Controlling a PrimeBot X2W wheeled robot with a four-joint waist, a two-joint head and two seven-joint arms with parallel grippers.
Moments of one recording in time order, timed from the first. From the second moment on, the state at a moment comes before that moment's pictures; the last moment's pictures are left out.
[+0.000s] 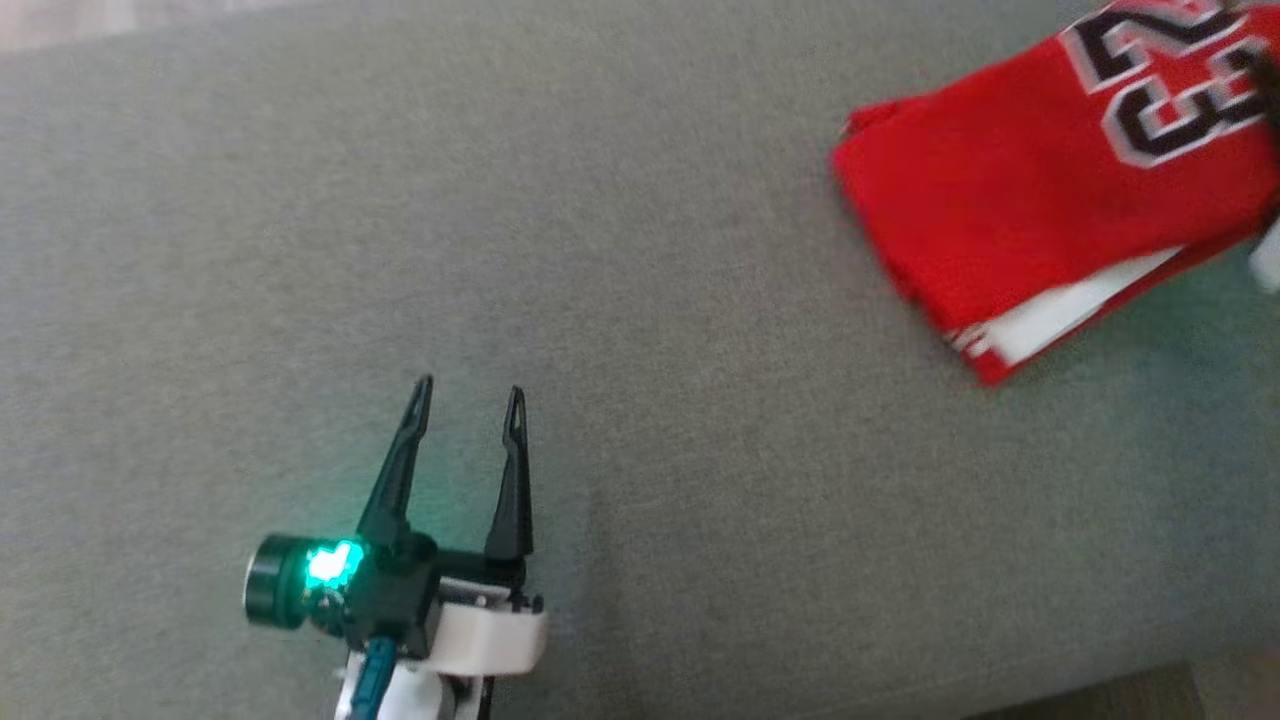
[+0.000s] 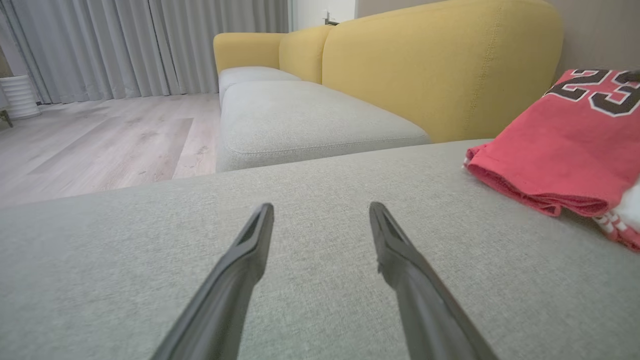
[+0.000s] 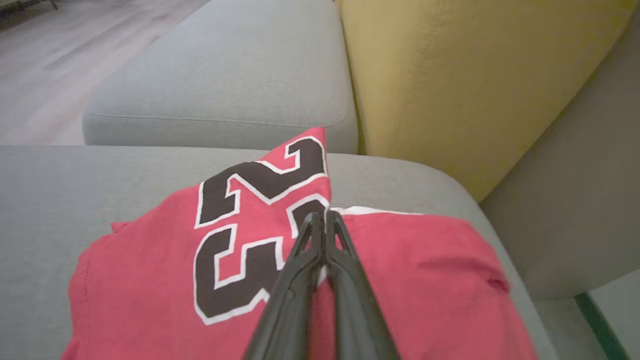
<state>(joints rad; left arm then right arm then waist) -0.05 0.06 -0.35 0.06 -0.06 0.18 -0.26 -0.71 -0.66 0.44 0.55 0.68 0.13 0.10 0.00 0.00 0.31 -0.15</state>
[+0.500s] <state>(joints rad) -0.17 0.06 -0.34 0.04 -0.08 0.17 -0.26 -0.79 -0.81 0.24 0.59 0.56 0.13 0.16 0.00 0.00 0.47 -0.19</state>
